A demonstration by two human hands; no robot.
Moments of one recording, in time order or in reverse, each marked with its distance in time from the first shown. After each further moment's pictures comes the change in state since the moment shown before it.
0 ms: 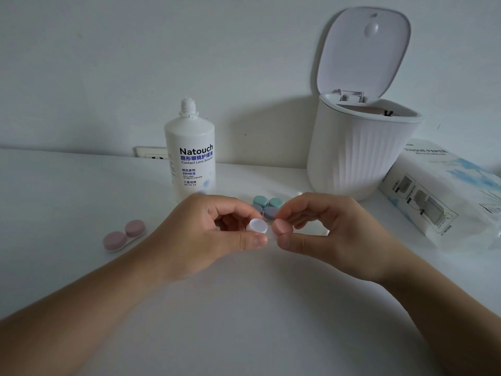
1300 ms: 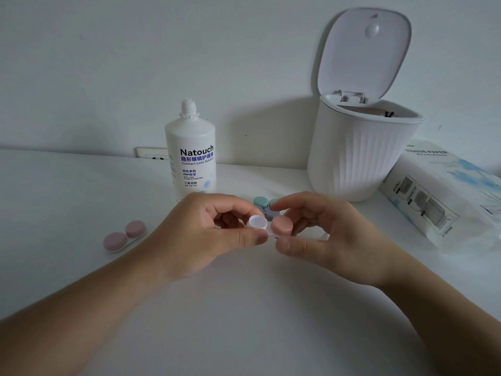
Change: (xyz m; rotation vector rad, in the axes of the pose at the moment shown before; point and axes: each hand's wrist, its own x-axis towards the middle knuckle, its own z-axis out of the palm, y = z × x) left_hand 0.001 -0.001 0.001 -0.072 0.015 0.023; right_hand -0.001 0.001 0.003 0.036 -0.014 0.050
